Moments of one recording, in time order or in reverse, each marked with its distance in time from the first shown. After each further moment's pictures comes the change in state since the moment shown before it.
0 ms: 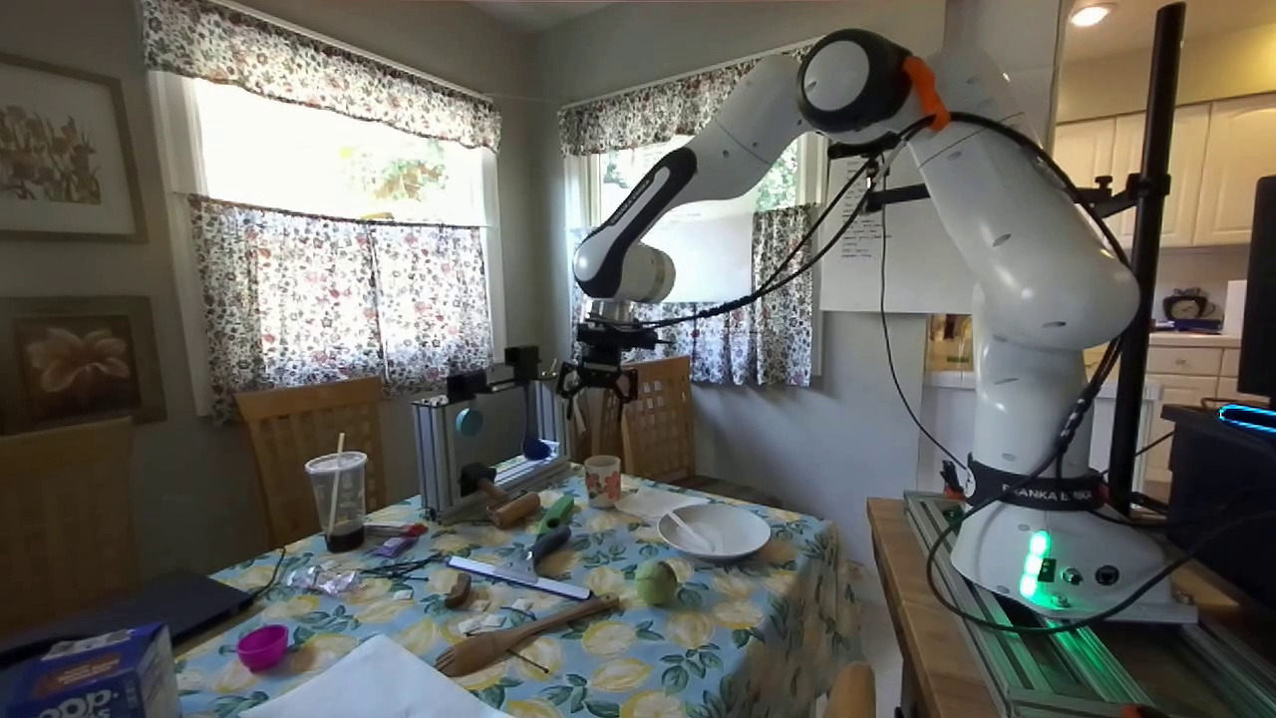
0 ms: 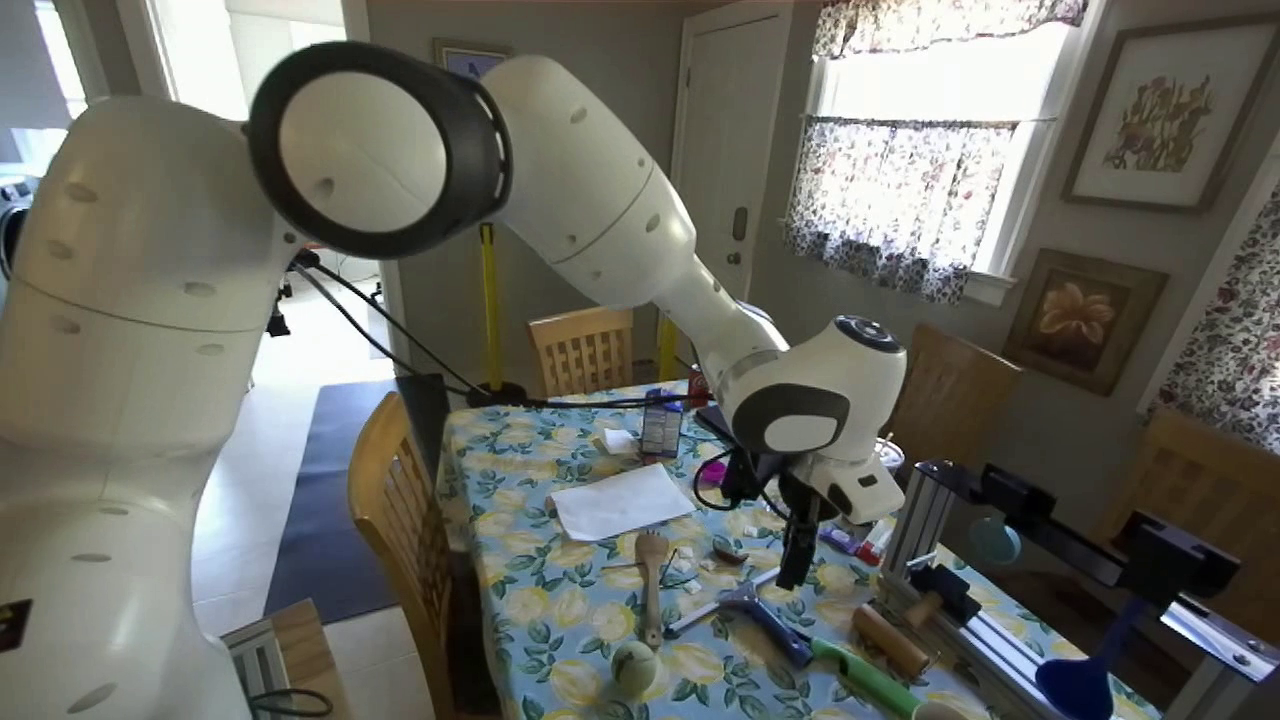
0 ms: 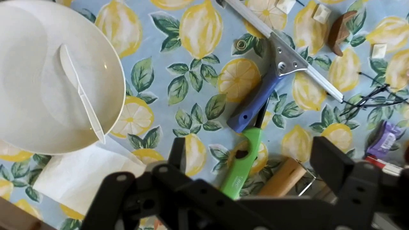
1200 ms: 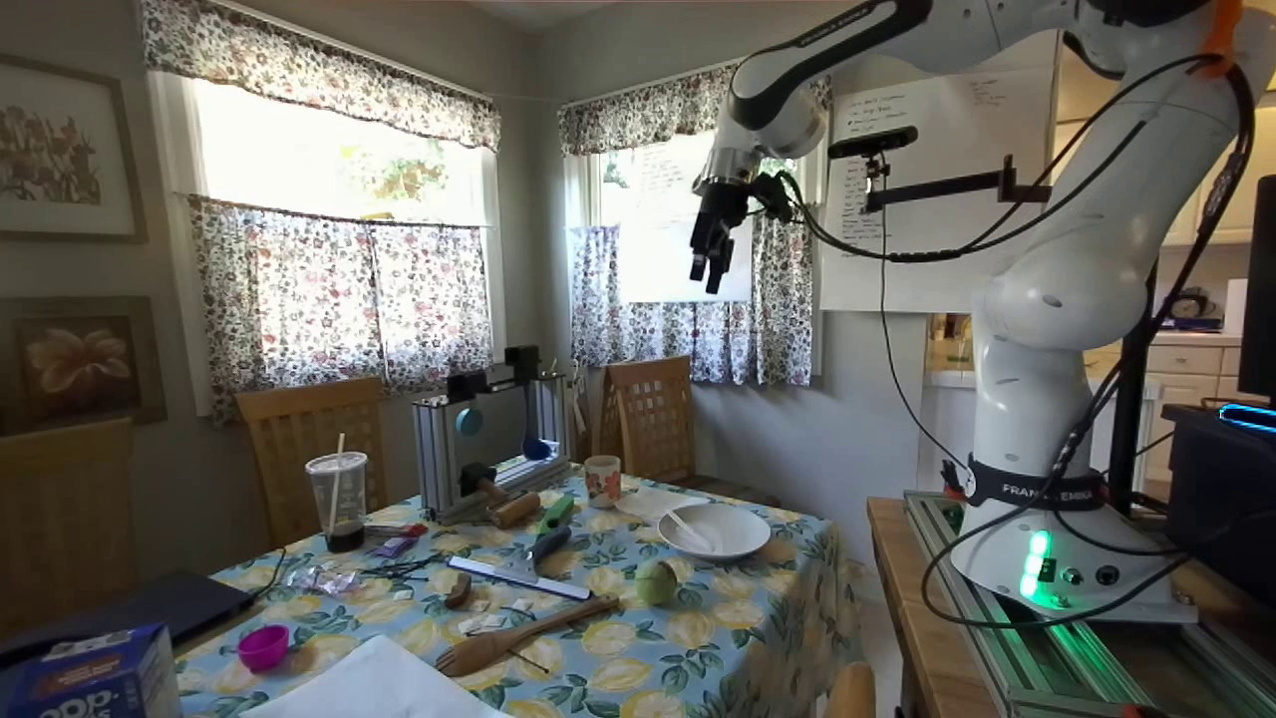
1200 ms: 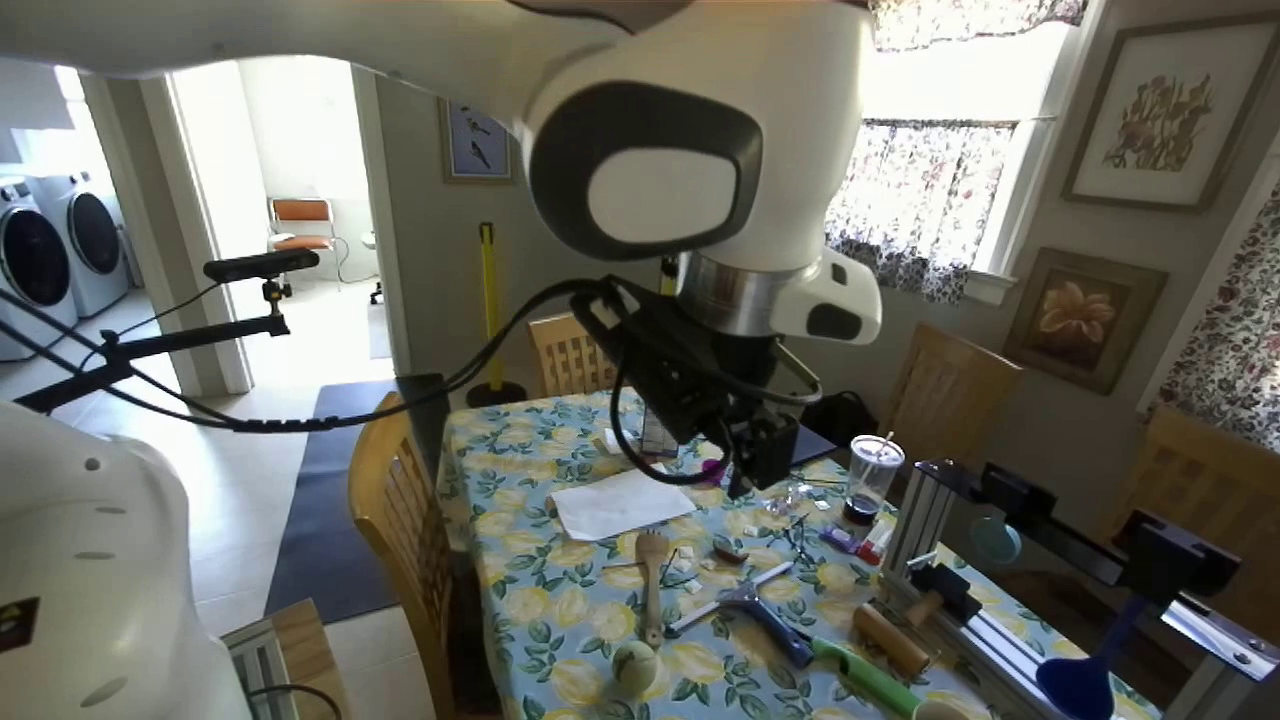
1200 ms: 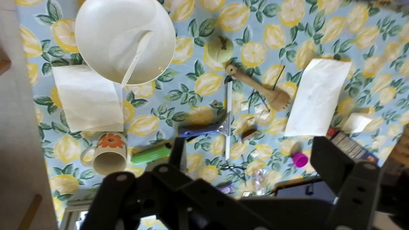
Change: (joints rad) arm 0.041 -0.882 -0.186 -0.408 -0.225 -0.371 -0.832
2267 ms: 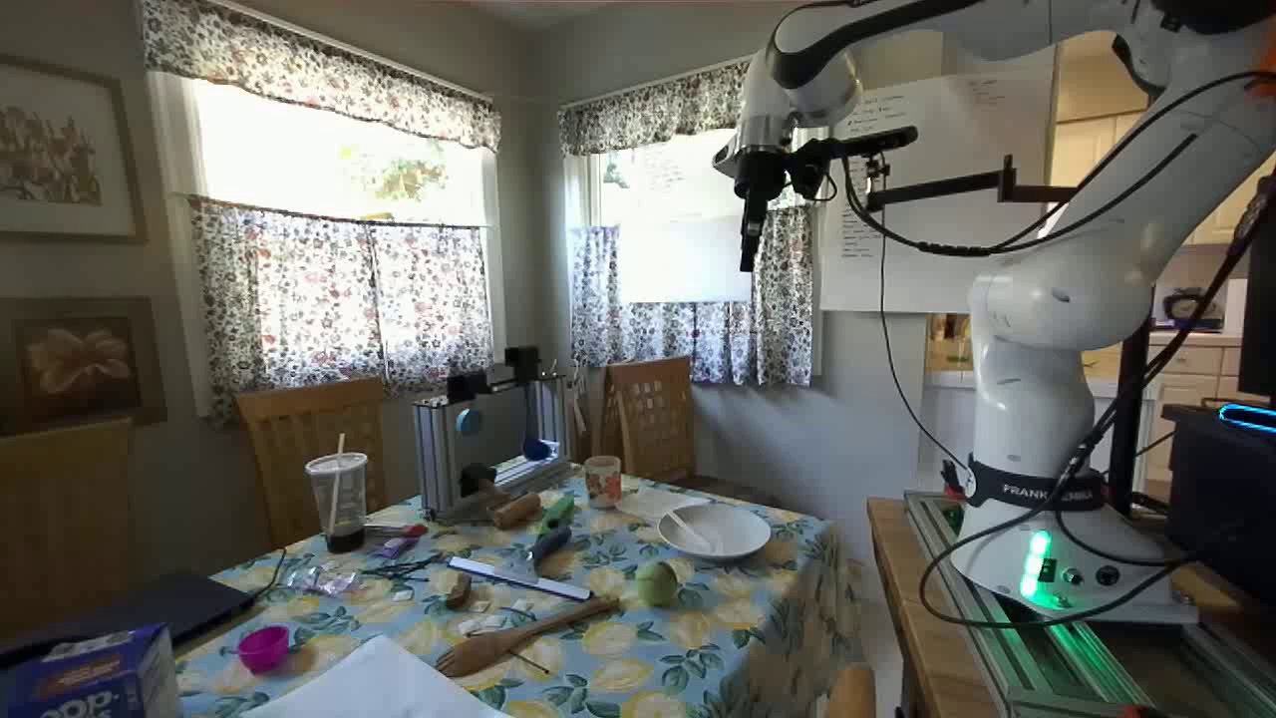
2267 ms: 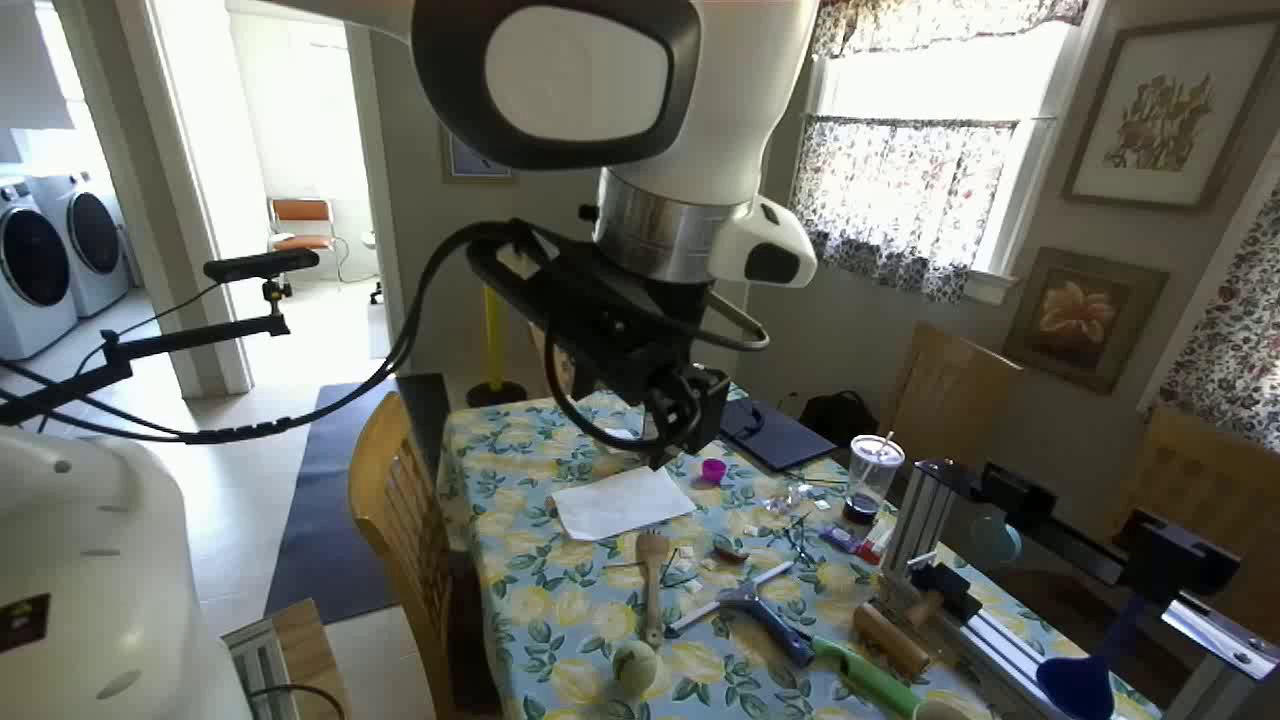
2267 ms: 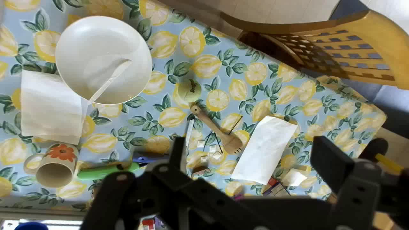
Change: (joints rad) arm 0.044 -0.193 -0.029 -0.002 -0.061 -0.294 -0.185
